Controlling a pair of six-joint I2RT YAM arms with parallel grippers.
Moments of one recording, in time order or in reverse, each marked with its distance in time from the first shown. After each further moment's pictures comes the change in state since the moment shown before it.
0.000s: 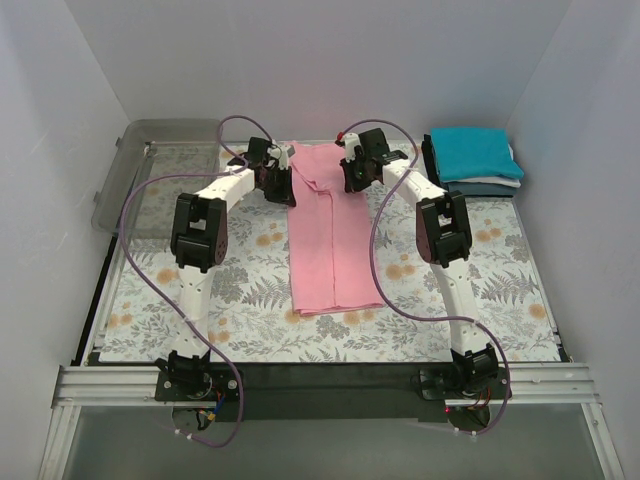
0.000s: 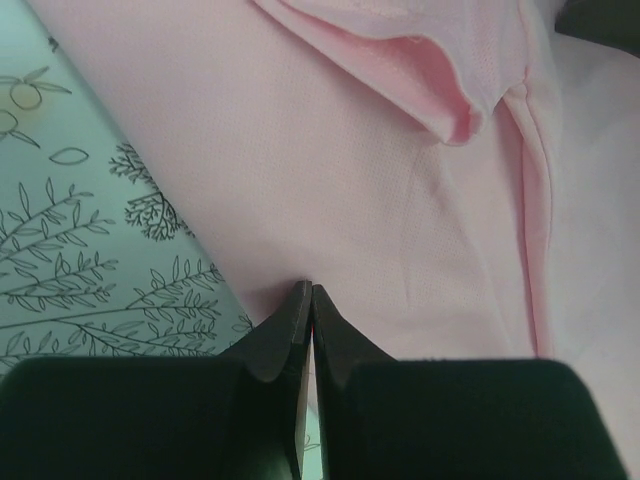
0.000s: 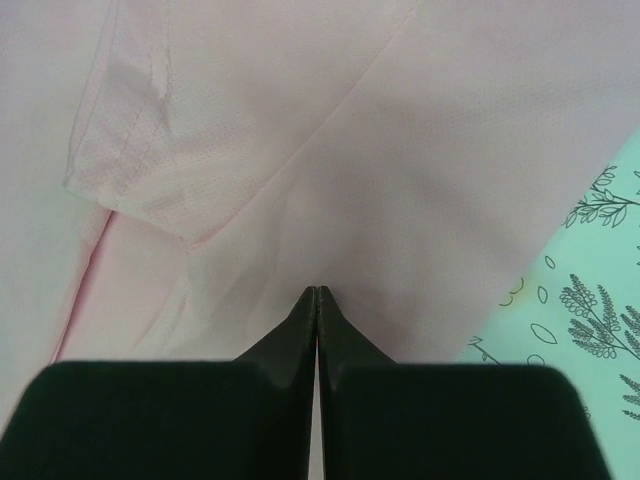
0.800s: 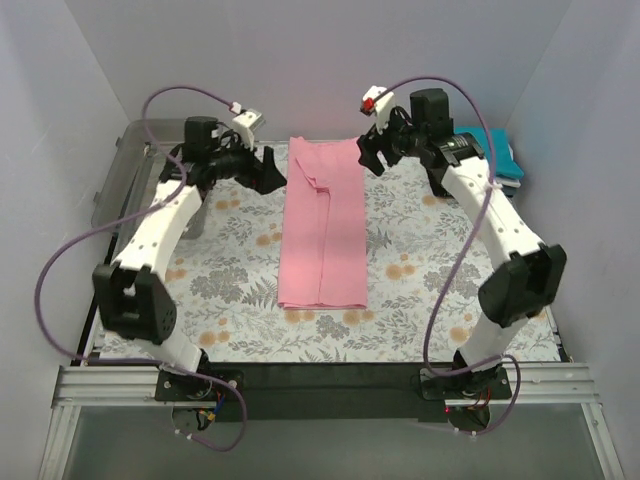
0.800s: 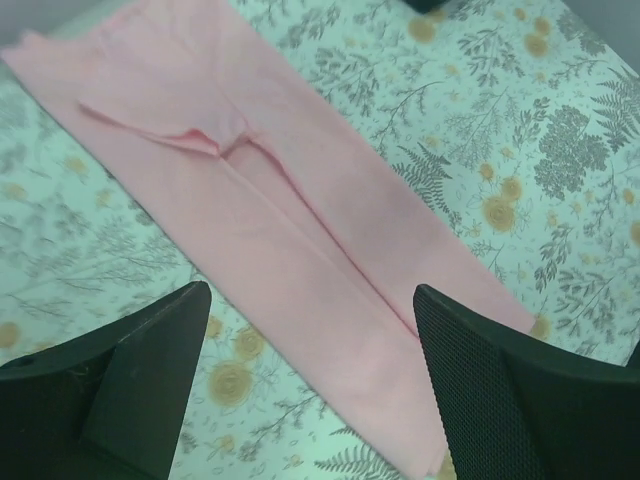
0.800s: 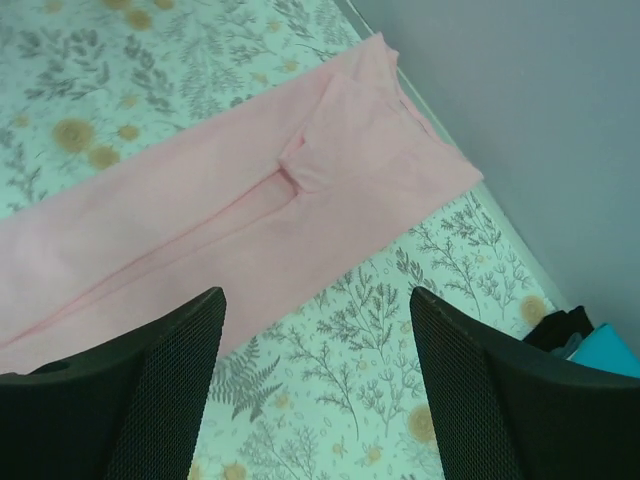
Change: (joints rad) left arm 0.057 -0.660 -0.334 0.039 0.213 0.185; right arm -0.003 -0.721 -0.333 -0.055 -0.073 -0.269
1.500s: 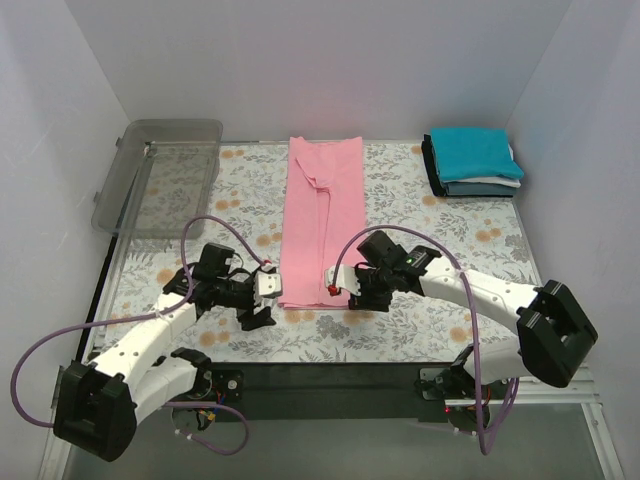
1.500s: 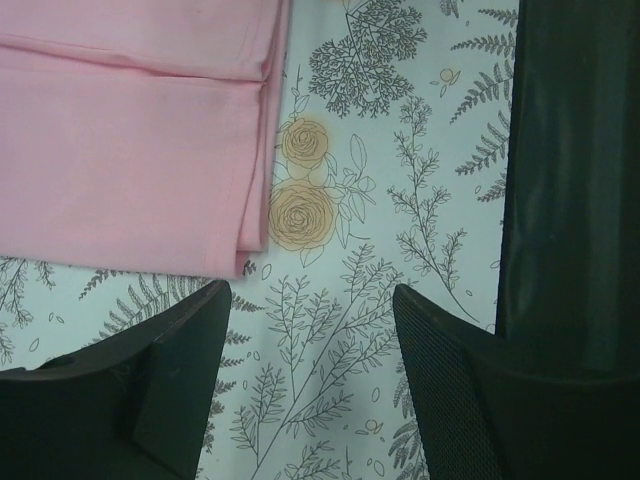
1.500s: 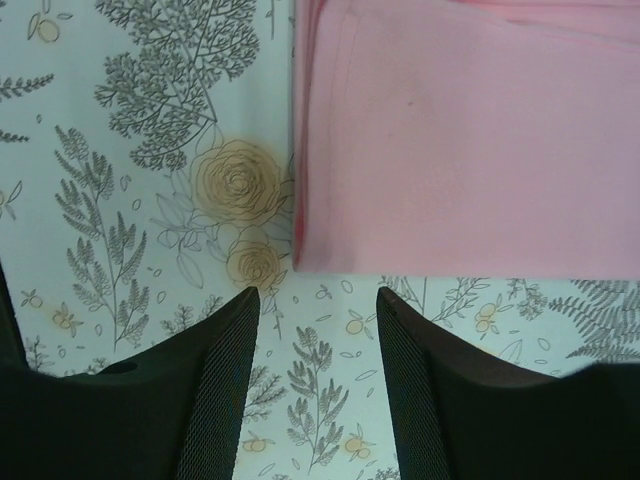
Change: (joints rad) left arm -0.161 -0.732 -1.004 -0.119 0.154 0.770; right arm 0.449 -0.433 -0.972 -0.072 0.104 -0.369
